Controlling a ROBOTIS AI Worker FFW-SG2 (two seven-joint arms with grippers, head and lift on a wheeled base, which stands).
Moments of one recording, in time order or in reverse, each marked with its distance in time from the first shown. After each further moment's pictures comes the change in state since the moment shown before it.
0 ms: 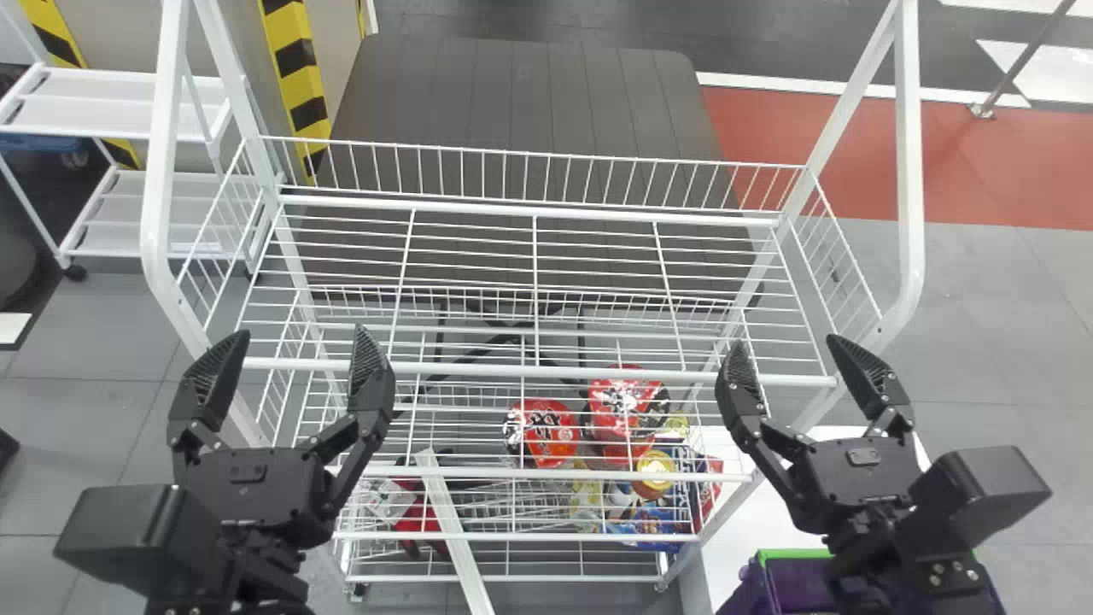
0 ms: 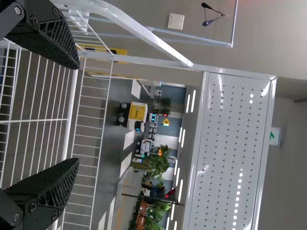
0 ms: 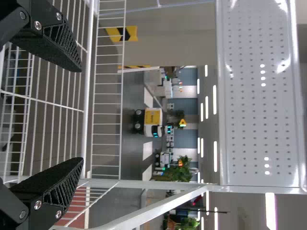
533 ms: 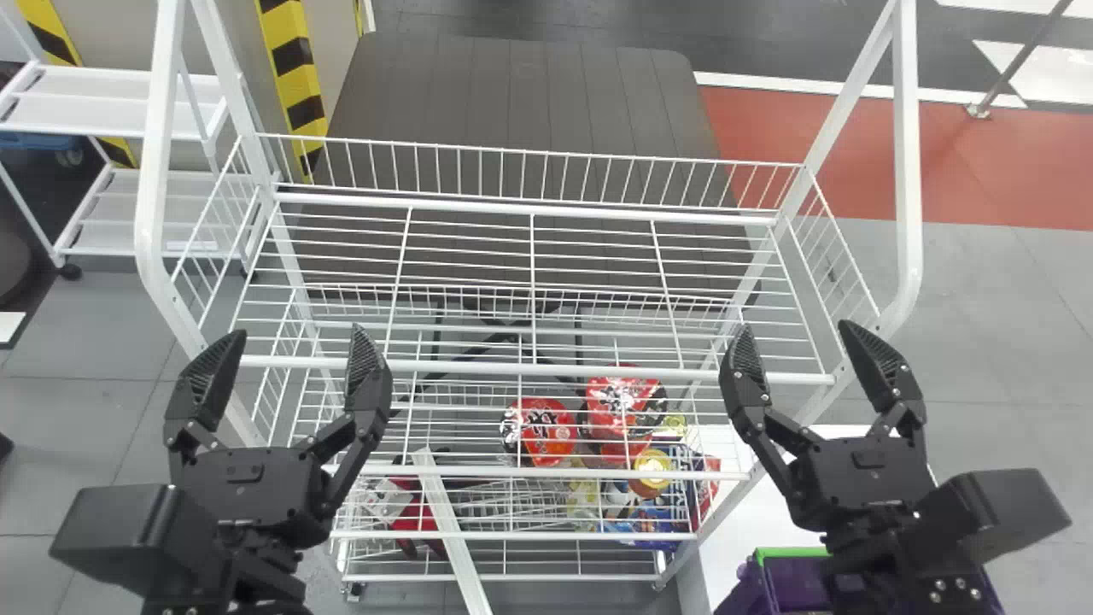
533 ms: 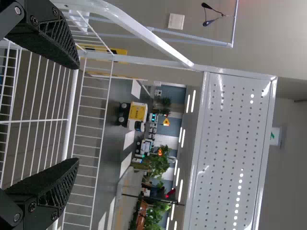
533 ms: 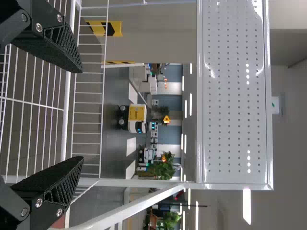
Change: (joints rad) left arm 0.000 0.000 -0.001 0.000 0.000 0.000 -0.001; right arm 0.010 -0.003 0.028 0.001 0.041 -0.104 -0.087
